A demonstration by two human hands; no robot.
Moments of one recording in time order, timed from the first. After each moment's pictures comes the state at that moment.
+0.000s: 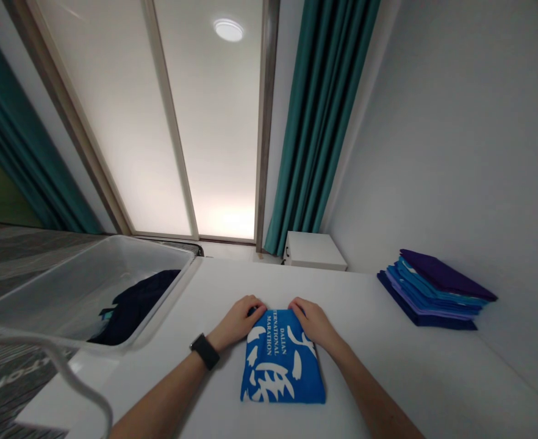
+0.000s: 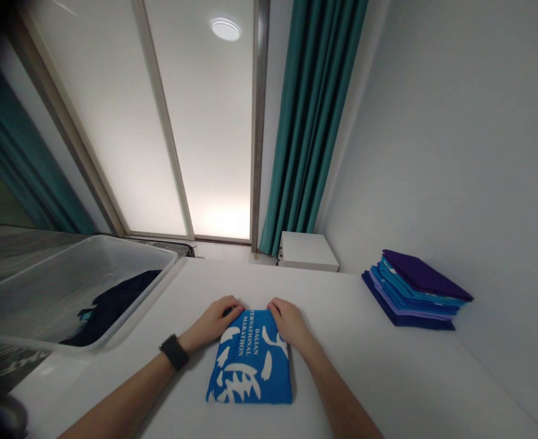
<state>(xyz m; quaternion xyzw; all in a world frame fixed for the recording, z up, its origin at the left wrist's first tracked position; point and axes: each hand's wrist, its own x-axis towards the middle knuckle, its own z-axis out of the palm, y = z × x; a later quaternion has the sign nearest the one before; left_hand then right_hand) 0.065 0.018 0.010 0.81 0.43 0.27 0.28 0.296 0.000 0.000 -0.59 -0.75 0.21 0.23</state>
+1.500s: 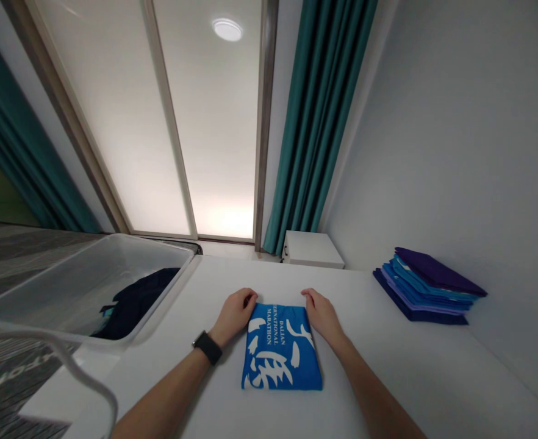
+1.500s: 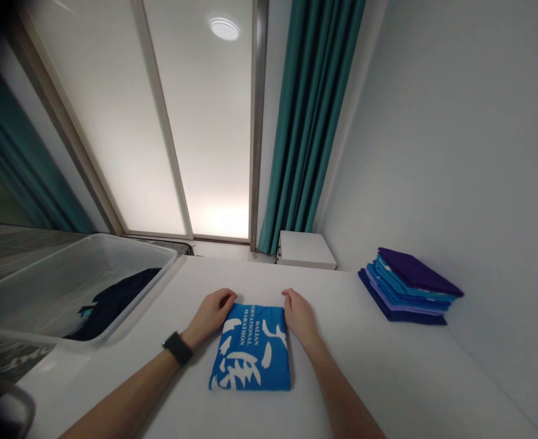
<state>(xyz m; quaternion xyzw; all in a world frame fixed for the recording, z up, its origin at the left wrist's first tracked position) 0.064 0.022 0.001 0.76 0.51 0.32 0.23 0.318 0.001 -0.006 -0.68 -0.67 0.14 0.26</state>
